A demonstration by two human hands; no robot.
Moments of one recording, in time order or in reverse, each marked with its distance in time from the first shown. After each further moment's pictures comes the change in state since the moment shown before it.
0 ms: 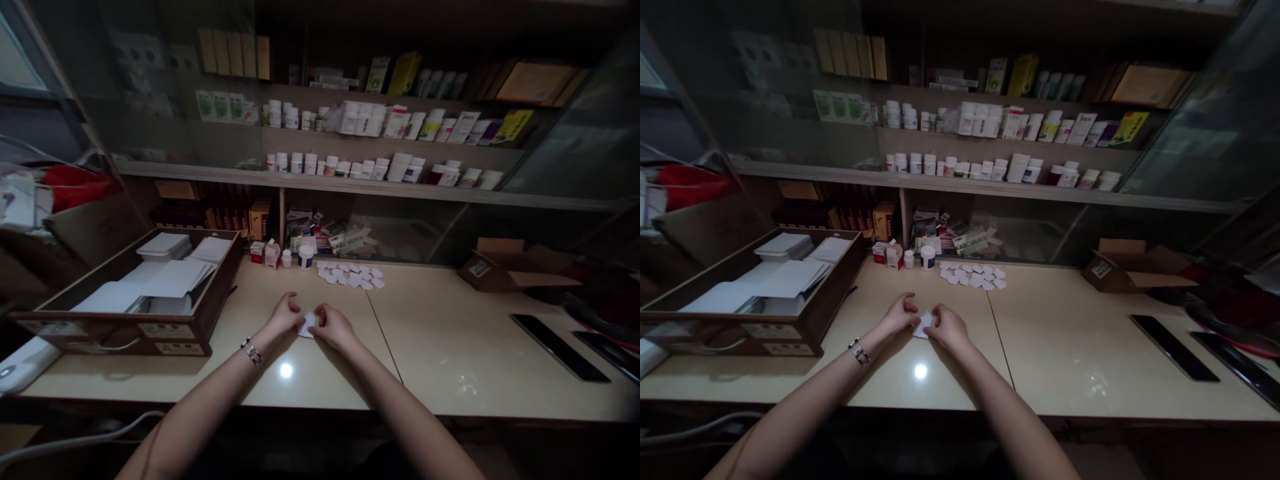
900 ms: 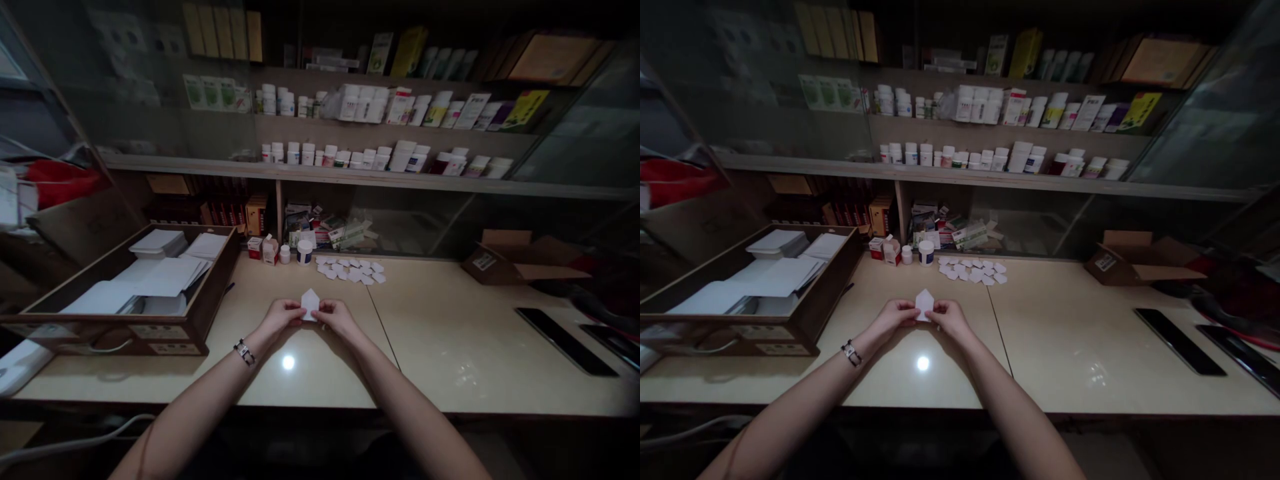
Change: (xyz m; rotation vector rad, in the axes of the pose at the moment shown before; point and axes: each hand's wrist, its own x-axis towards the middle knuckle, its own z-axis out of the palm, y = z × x) left_hand -0.014 0.005 -0.005 -0.504 -0.137 -0.066; right_hand 0.013 0.005 -0.001 0.783 -0.104 0.020
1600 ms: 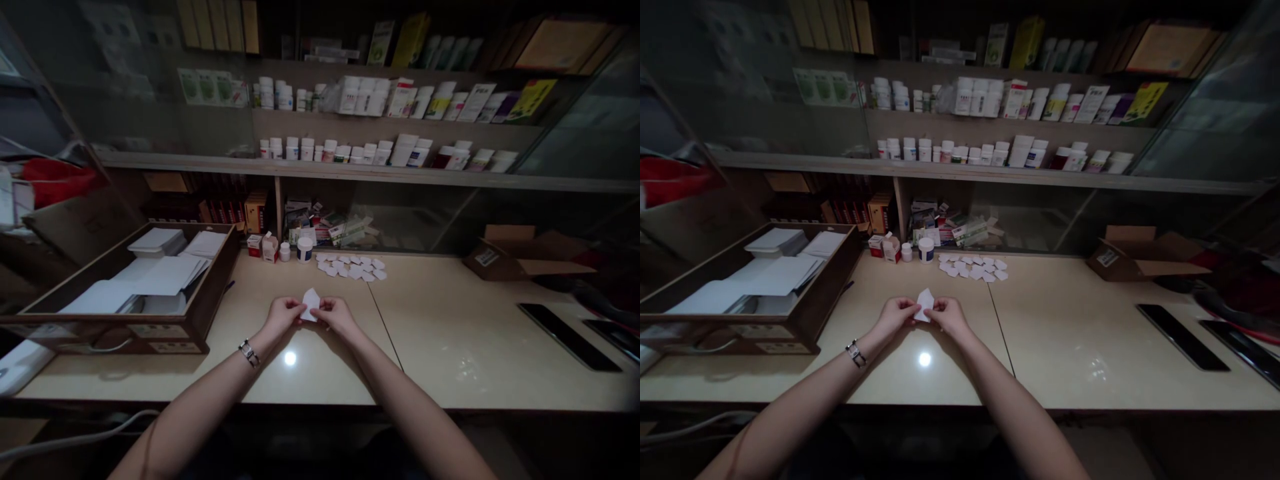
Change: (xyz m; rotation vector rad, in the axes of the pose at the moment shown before) left_hand 0.000 -0.005 0.008 0.120 0.119 0.074; right_hand 0.001 0.000 0.006 0.011 0.047 0.037
